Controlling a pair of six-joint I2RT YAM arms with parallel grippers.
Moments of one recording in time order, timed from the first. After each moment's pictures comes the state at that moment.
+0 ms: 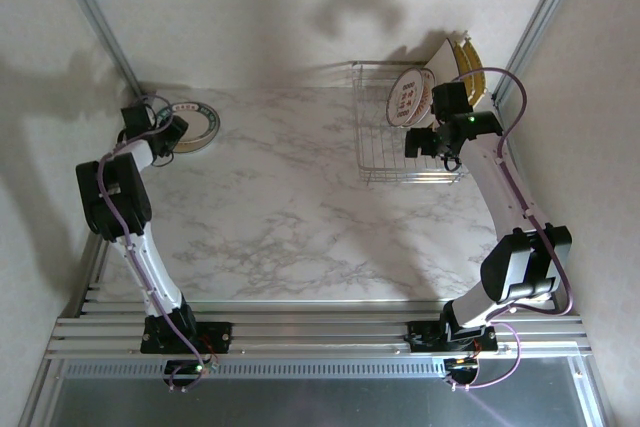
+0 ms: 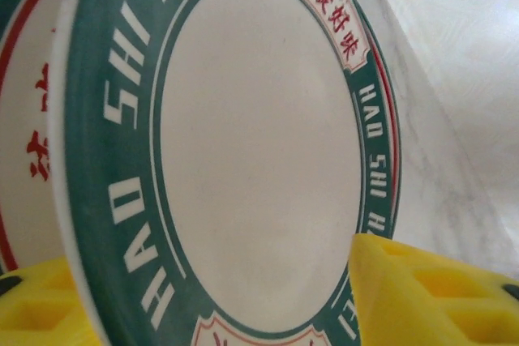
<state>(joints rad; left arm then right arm) 0.33 2.12 1.43 -0.06 0.34 -0.68 0.20 1.56 1.53 -1.02 0.16 0.19</state>
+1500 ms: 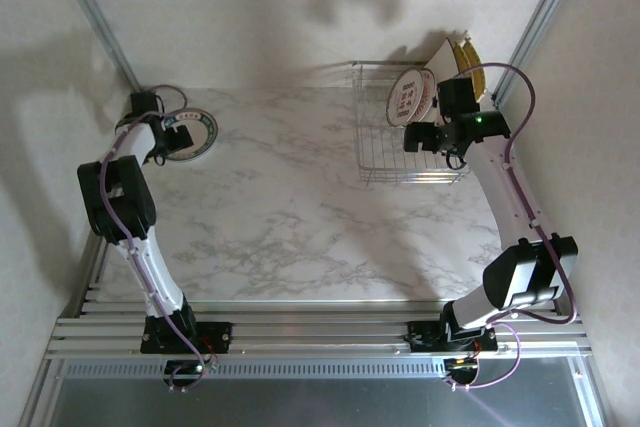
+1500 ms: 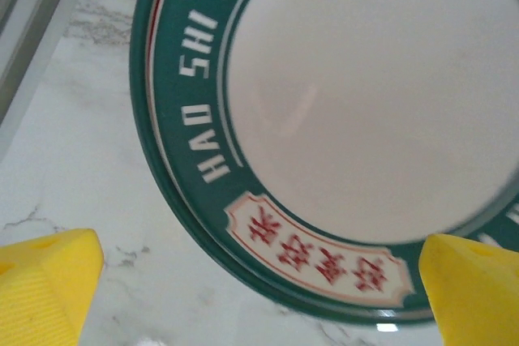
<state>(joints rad) 0.25 2.04 1.59 -0.58 -0.05 -0.21 0.20 1.52 1.57 -1.02 0.11 0.19</state>
